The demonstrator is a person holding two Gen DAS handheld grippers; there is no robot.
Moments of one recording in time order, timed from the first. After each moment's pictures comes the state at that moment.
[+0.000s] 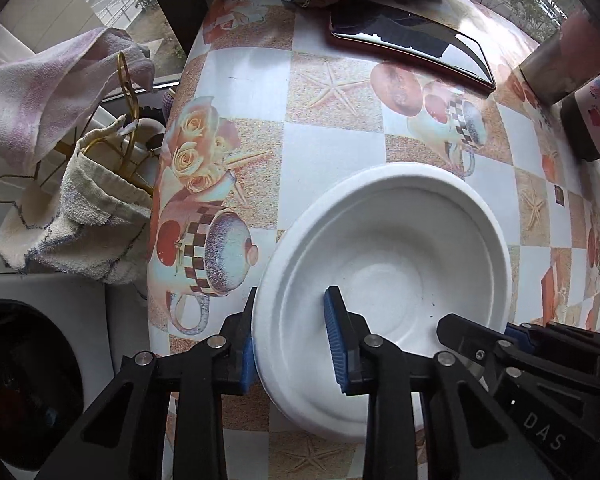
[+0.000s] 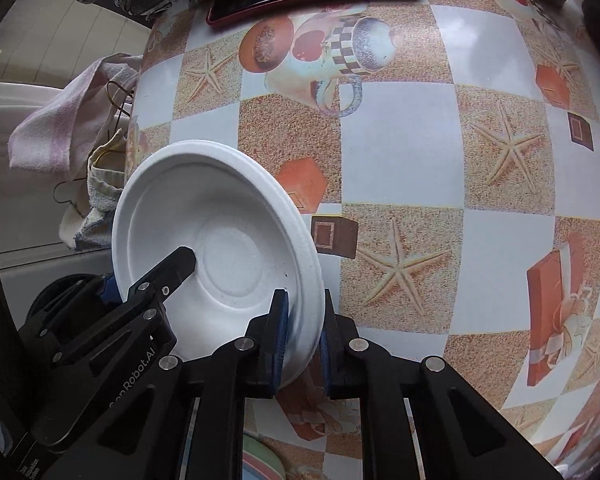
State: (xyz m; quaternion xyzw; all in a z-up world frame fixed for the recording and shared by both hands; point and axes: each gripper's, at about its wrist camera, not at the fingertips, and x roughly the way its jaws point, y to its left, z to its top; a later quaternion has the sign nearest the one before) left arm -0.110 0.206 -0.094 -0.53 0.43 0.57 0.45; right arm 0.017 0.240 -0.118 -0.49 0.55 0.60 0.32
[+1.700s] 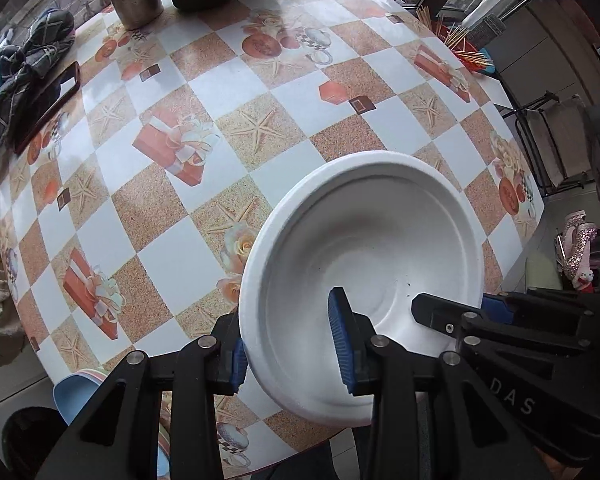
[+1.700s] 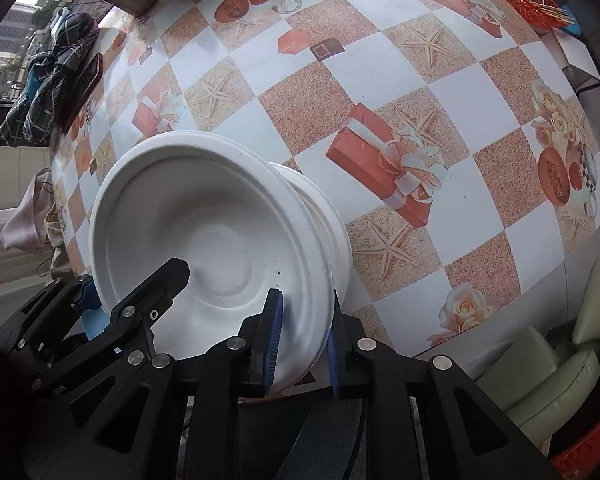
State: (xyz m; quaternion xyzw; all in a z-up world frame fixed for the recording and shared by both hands) left arm 0.205 0.082 -0.027 -0.40 0.56 0.37 0.63; right arm 0.313 0.054 -0.058 -0.37 0.66 0.46 0.48
